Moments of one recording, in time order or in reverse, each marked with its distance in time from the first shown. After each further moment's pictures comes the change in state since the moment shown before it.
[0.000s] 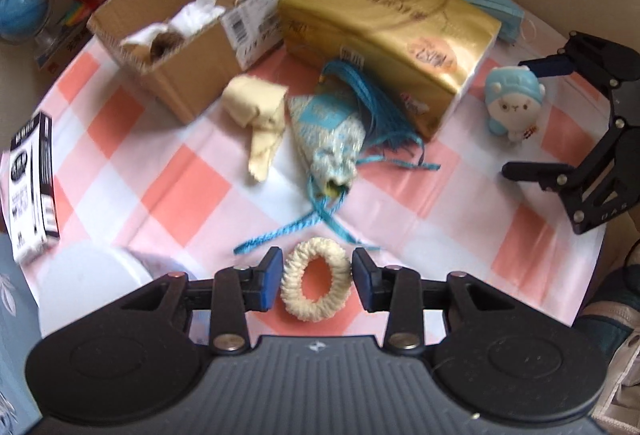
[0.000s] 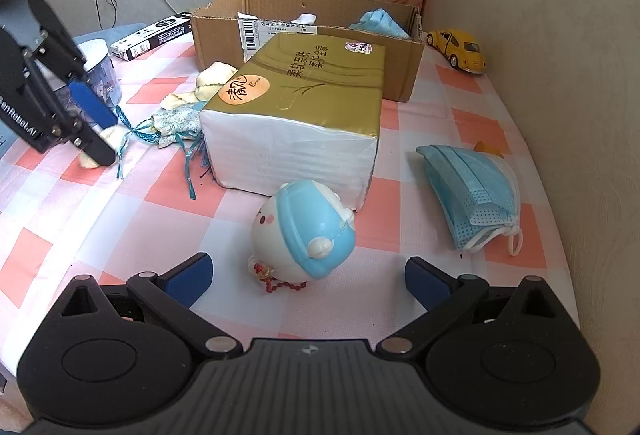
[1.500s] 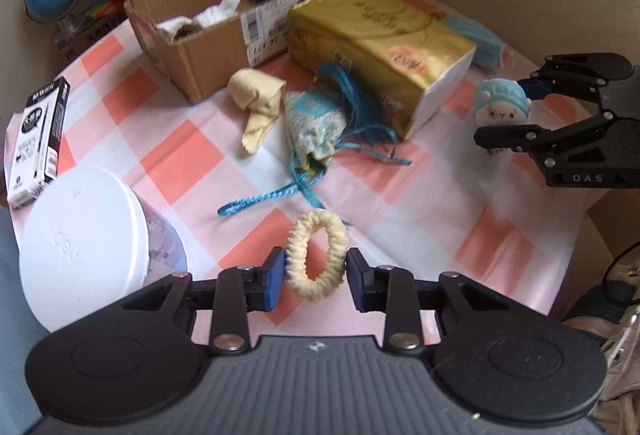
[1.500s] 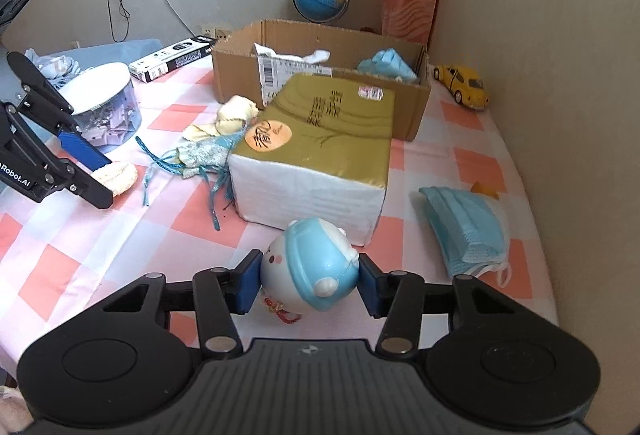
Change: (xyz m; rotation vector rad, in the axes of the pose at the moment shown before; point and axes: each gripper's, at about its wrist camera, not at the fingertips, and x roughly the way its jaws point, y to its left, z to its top) left arm -0.031 -0.006 -0.041 -0.110 -0.140 -0.039; right arm -0.028 0.008 0.013 -0.035 -0.066 0.012
